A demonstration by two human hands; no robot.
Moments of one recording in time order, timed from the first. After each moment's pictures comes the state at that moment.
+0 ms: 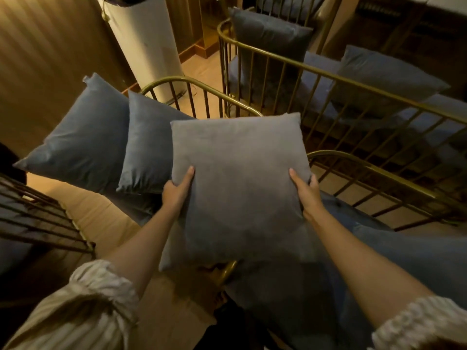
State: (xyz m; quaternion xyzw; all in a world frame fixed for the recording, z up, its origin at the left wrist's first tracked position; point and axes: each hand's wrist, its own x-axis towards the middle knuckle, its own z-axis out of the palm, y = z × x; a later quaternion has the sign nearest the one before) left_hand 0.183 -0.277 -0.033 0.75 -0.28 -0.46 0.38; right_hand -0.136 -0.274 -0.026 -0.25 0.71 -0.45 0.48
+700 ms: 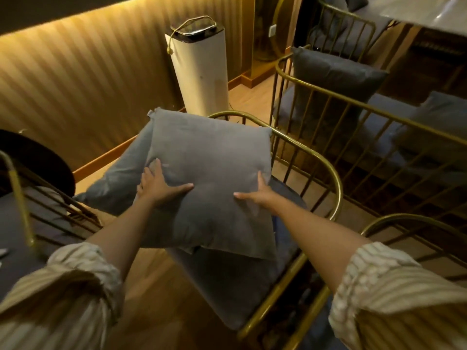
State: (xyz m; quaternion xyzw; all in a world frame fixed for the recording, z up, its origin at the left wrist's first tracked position) left_hand 0.407 -0.411 0.000 0.84 -0.47 -0.25 0.13; right_hand 0.121 -0.467 -0.056 -0.53 0.60 -0.13 0.58
